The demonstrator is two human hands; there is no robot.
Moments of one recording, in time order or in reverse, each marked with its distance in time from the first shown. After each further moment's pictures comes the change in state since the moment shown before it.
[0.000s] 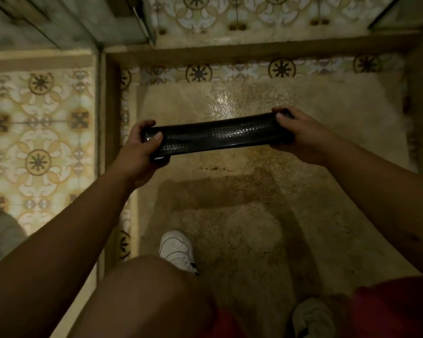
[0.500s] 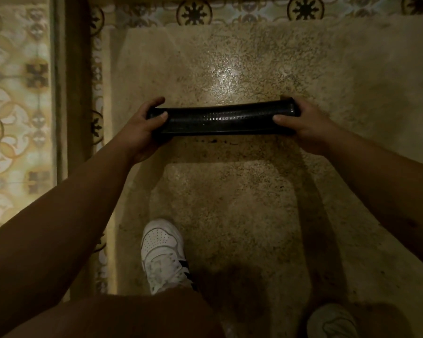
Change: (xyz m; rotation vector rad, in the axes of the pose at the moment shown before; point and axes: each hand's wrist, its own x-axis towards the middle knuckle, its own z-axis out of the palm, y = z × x) left_hand 0.076 -0.112 -0.014 0.060 -0.053 -0.097; right_hand 0.085 0.135 -0.030 -0.065 0.031 -0.089
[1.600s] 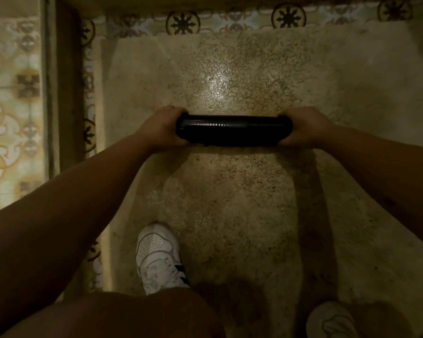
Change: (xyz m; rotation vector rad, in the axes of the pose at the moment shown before) left_hand 0.045 -0.001 0.029 1.388 -0.141 0.481; right_hand 0.008 0.000 -0.038 -1.315 0.026 -0.150
